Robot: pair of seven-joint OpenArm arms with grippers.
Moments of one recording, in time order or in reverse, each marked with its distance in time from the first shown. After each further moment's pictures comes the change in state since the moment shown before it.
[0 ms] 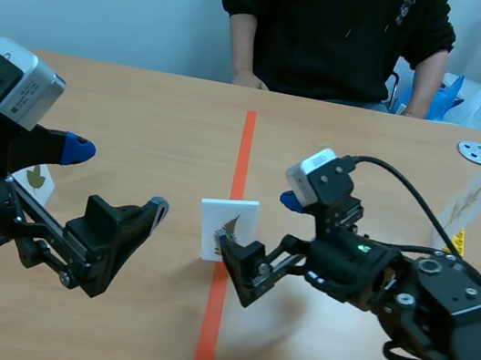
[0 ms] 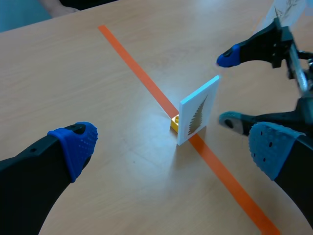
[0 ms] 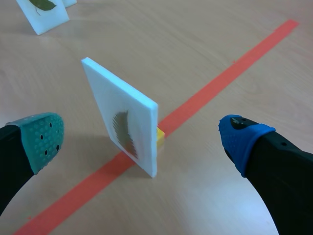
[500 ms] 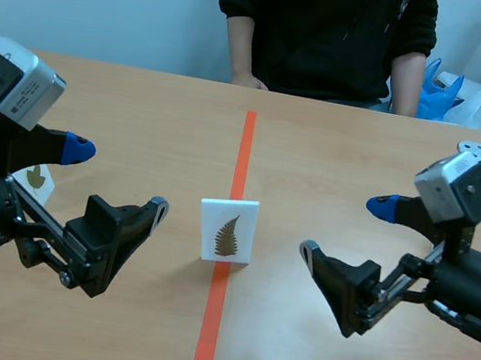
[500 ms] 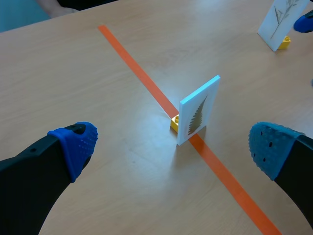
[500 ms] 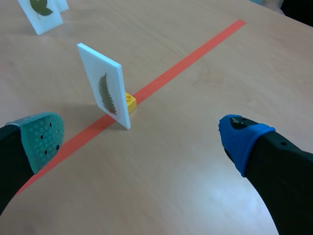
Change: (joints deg) left arm 0.0 0.0 0.0 0.0 0.0 0.0 0.0; right arm -16.1 12.5 16.0 19.1 8.8 7.7 -2.9
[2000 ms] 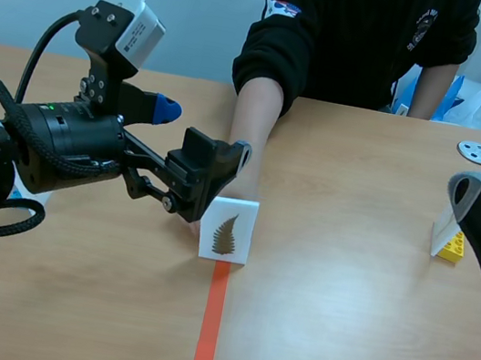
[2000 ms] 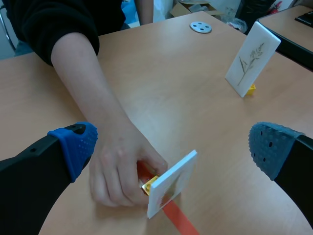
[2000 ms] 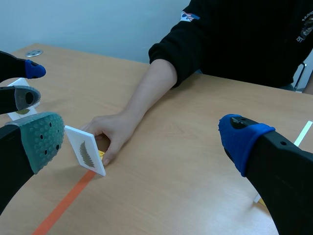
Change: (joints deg) left arm -19.0 4.8 8.9 -11.6 -5.4 0.2 5.5; right arm -26.0 -5.5 30.4 24.3 18.8 2.1 0.2
